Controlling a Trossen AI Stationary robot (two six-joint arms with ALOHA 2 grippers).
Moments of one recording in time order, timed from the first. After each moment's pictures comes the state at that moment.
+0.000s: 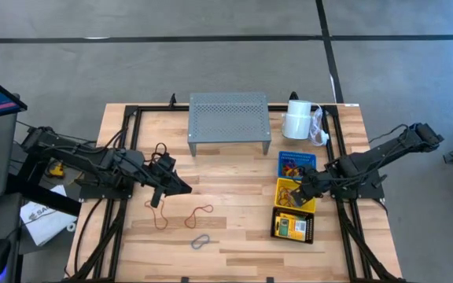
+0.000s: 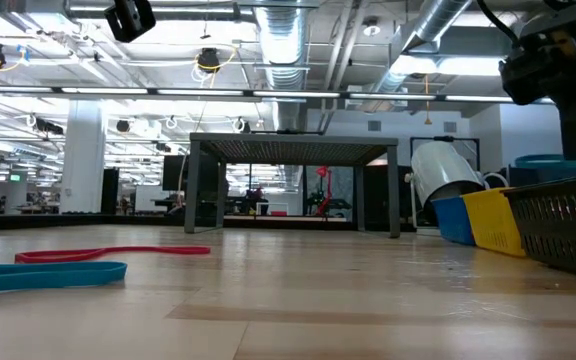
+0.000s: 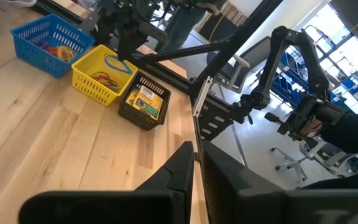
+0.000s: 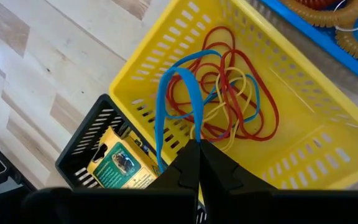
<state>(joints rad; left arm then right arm) -0.28 0.87 0.68 -0.03 -0.04 -0.63 0.38 0.97 0.64 -0.82 0.07 1.38</state>
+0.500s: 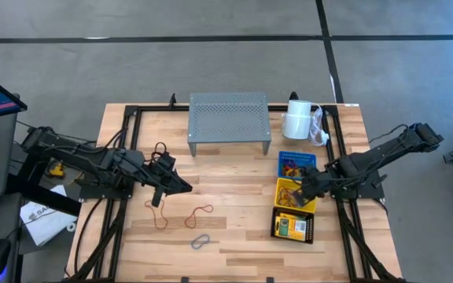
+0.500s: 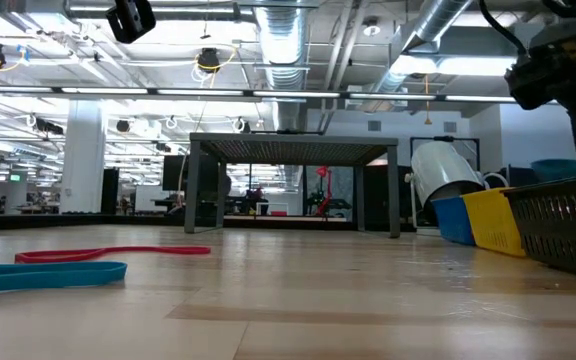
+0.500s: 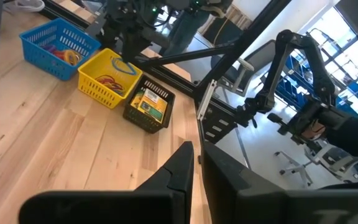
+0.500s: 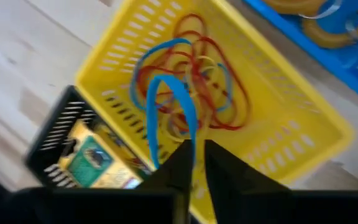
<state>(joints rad) -0.28 0.87 0.68 -0.03 -0.06 -0.63 0.38 0.97 0.64 -0.89 0.05 1.38</state>
